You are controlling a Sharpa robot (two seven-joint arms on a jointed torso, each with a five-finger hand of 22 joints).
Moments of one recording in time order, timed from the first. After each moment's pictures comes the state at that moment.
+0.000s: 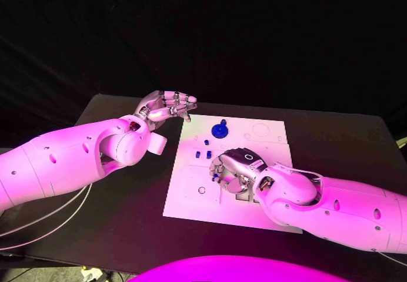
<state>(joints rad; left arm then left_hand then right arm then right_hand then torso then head) 1.18 -0.82 0.00 1.45 -0.16 -0.22 0.37 1.40 -0.20 0.57 0.06 0.06 0.86 0.20 0.33 0.29 0.93 0.14 0.42 0.18 0.97 0.07 1.01 0.45 0.17 0.79 0.17 0.88 0.72 1.07 -0.71 -0.15 1.69 -1.73 -0.44 -0.26 1.34 -0.20 0.66 0.06 0.25 1.05 0.11 0.32 0.41 1.27 0.06 0.12 0.22 1.46 -0.02 1.42 1.31 0.03 1.46 0.08 1.47 1.31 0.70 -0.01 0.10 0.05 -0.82</state>
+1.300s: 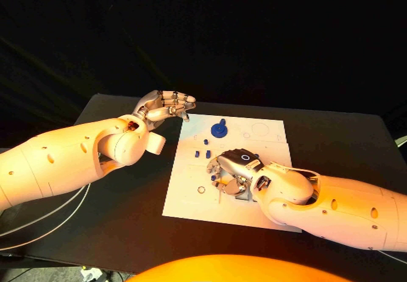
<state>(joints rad) 1.18 -0.83 0.00 1.45 -0.16 -0.22 0.37 1.40 -0.20 0.57 0.06 0.06 0.86 0.20 0.34 0.29 0.92 0.14 0.42 0.18 0.97 0.07 1.01 0.44 0.17 0.79 0.17 0.88 0.72 1.07 -0.70 -0.15 1.69 -1.75 -0.38 -0.28 1.24 -0.27 0.58 0.09 0.25 0.90 0.14 0.21 0.38 1.20 0.07 0.07 0.21 1.47 -0.01 1.40 1.28 0.03 1.47 0.08 1.40 1.31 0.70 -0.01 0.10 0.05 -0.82</state>
